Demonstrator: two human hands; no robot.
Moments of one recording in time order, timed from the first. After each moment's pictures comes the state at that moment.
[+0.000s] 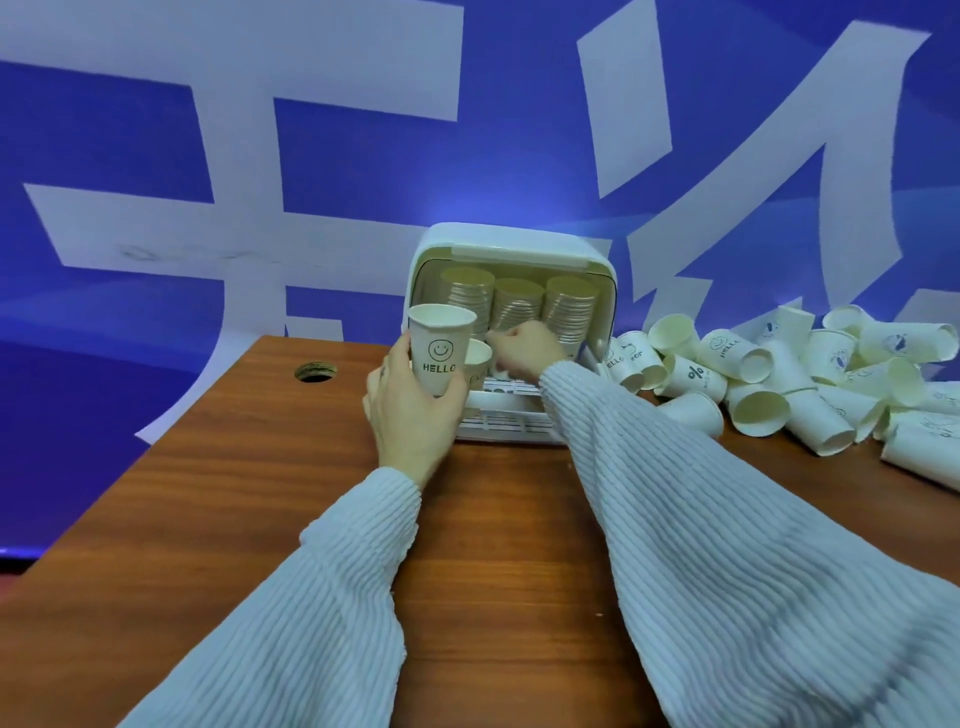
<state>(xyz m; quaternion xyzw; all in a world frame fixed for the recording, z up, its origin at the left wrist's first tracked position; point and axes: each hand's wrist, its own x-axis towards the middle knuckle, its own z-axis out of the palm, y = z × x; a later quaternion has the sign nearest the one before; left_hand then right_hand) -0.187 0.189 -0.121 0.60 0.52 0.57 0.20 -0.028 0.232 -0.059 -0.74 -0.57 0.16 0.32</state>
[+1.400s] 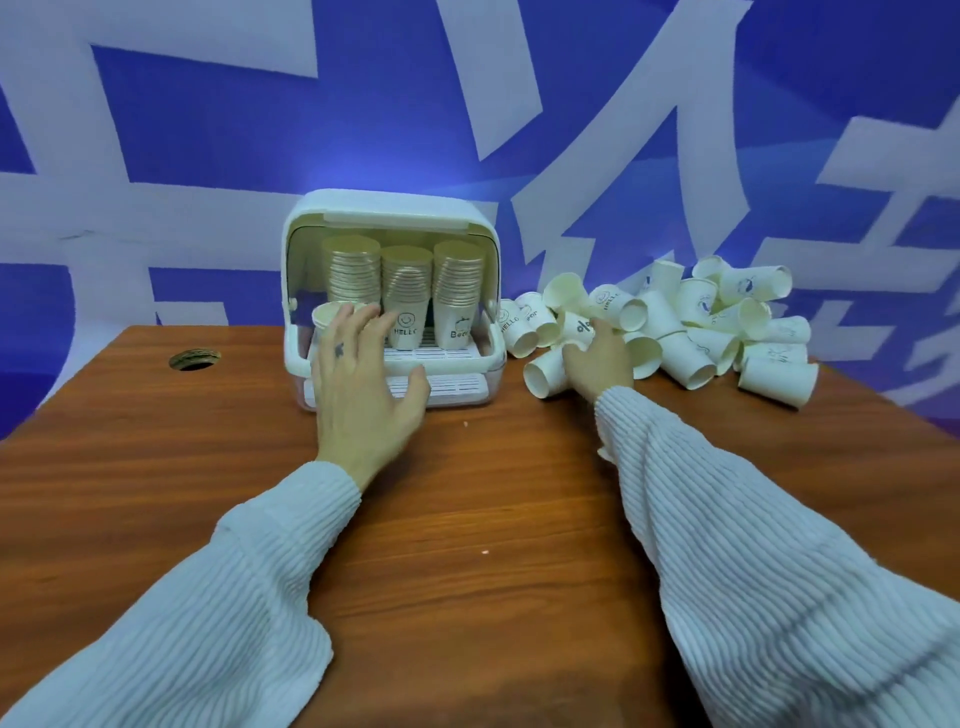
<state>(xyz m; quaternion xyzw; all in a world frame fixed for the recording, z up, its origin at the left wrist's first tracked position) -0.143 0.154 -0.130 0.75 0.37 0.54 0.03 0.139 0.119 -0.101 -0.81 -0.39 0.08 0.42</state>
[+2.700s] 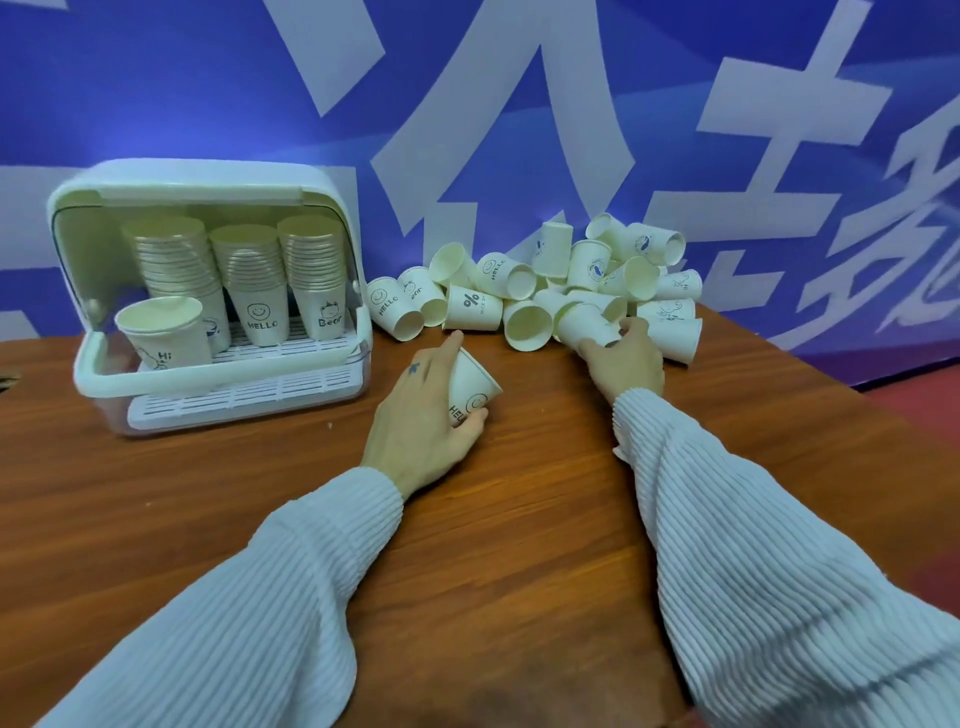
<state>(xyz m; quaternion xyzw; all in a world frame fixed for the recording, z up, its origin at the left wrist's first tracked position) 0.028 0.102 -0.154 0.87 0.31 0.34 0.15 0.291 0.033 -0.127 -0.87 -0.26 0.01 0.42</state>
